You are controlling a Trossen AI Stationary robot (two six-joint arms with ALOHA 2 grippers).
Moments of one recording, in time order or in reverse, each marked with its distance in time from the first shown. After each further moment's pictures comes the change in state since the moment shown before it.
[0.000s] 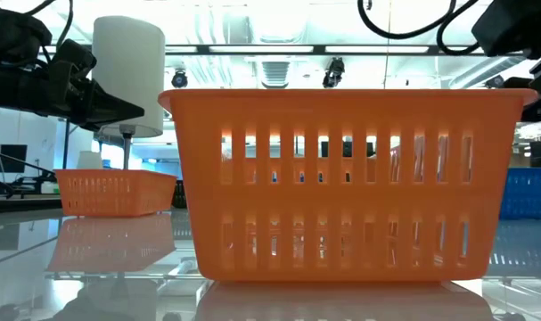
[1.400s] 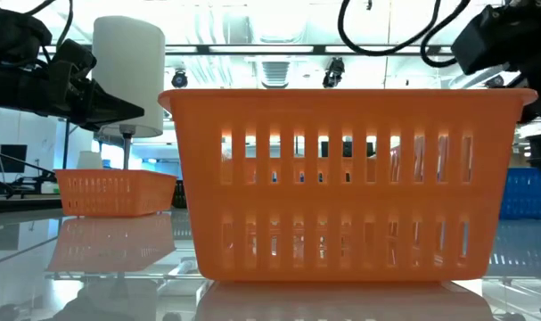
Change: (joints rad) left arm 0.000 0.000 0.000 0.000 0.000 0.000; right arm -0.035 0.113 0.076 -0.077 0.056 0.001
